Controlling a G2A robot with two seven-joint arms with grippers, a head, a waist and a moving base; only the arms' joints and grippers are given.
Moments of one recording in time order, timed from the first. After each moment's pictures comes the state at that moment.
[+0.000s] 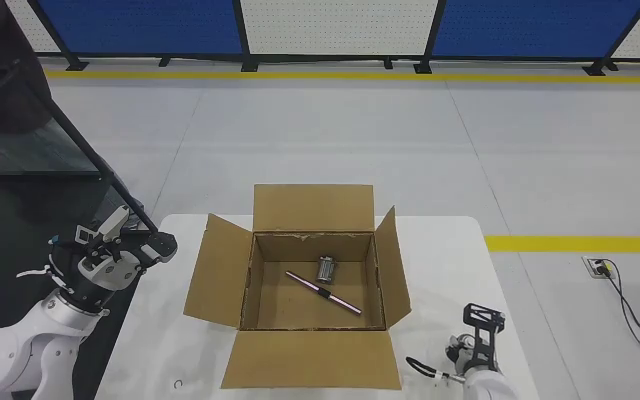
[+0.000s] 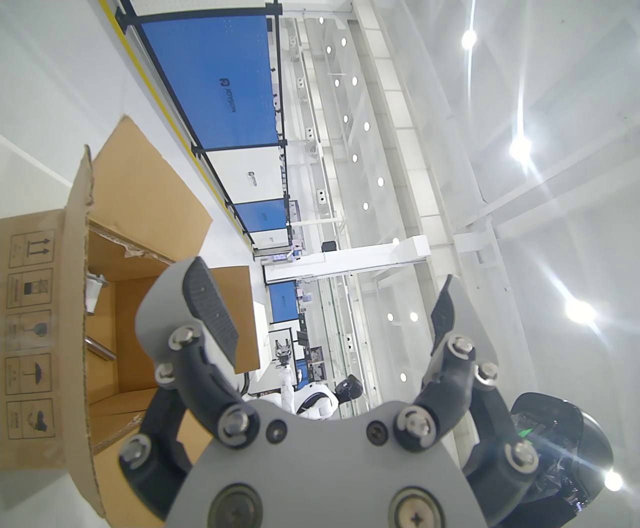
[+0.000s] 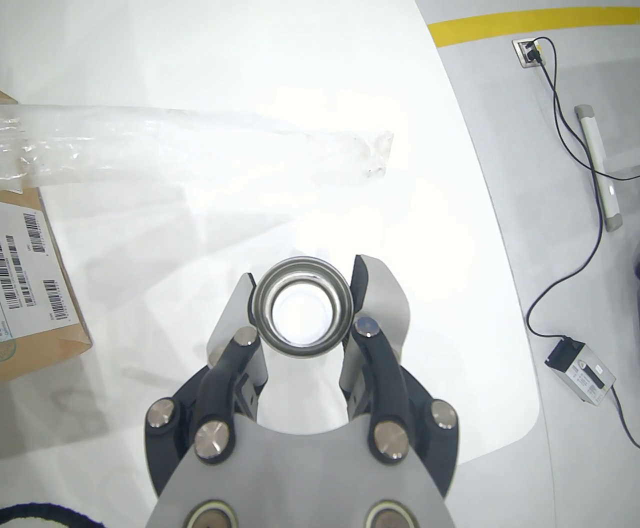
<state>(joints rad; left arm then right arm) 1.15 -1.07 -1.84 -1.71 -0.65 0.07 -0.75 -1.43 -1.47 1.49 -1.95 -1.54 0.45 0.94</state>
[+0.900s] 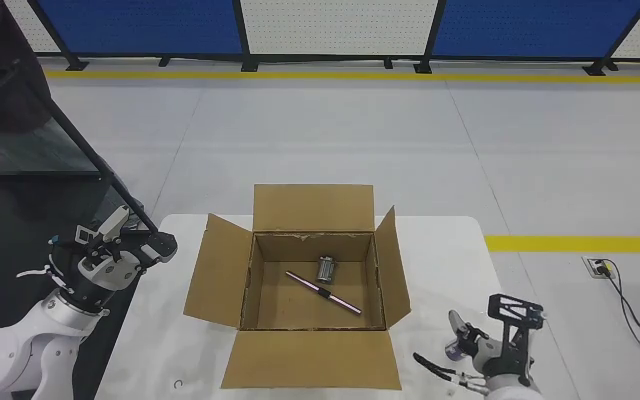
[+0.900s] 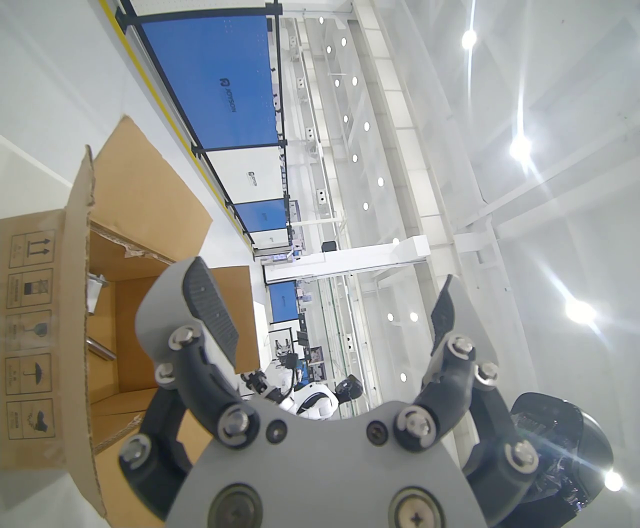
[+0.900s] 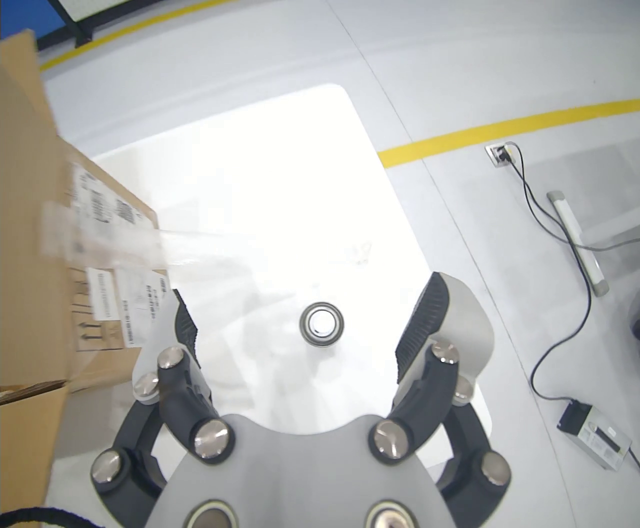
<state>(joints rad) 1.15 -1.07 -1.84 -1.71 -0.65 0.07 -0.75 -1.55 -1.47 1.43 -2.34 -1.66 0.43 0.88</state>
